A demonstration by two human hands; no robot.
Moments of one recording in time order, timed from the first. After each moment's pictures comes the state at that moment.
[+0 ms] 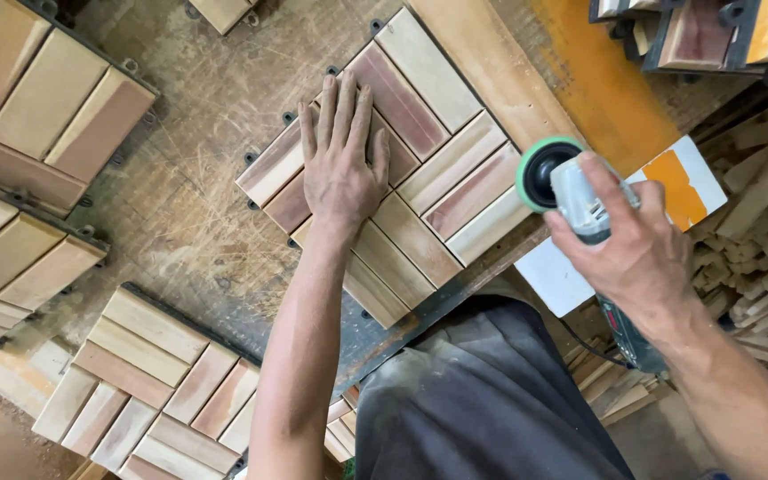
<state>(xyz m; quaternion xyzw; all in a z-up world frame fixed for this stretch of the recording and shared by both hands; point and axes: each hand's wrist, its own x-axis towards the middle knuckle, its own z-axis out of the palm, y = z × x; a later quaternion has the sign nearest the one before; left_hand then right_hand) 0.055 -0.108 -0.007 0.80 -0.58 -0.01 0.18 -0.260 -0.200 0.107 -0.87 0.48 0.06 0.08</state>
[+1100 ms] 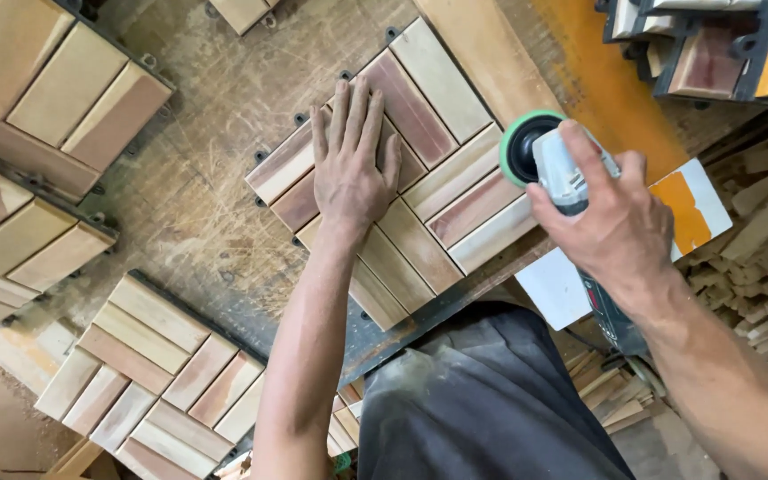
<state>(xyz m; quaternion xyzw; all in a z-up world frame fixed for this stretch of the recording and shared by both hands) 0.051 -0.111 -0.010 0.81 -0.56 -0.01 0.18 -0.211 -0.234 0.110 -0.87 0.46 0.09 0.13</state>
